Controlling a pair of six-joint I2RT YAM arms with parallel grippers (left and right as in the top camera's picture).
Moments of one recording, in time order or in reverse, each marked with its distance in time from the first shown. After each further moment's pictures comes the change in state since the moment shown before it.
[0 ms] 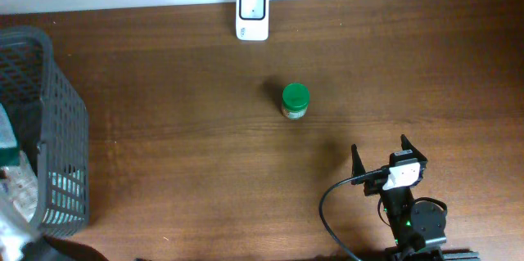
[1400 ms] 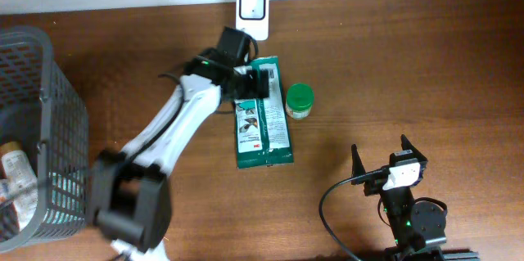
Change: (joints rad) left arm -1.217 0.349 0.075 -0.177 -0.143 -0.447; right arm 0.000 0.000 0.000 0.000 0.000 0.000
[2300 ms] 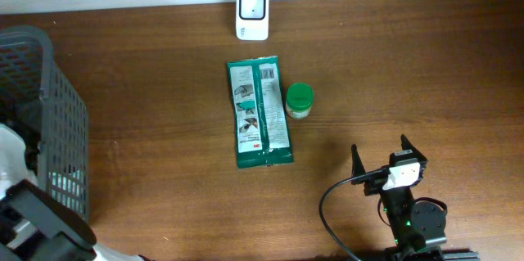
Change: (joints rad) left arm 1.099 -0.103 -0.216 -0.076 -0.396 0.132; right arm 0.000 0.000 0.000 0.000 0.000 0.000
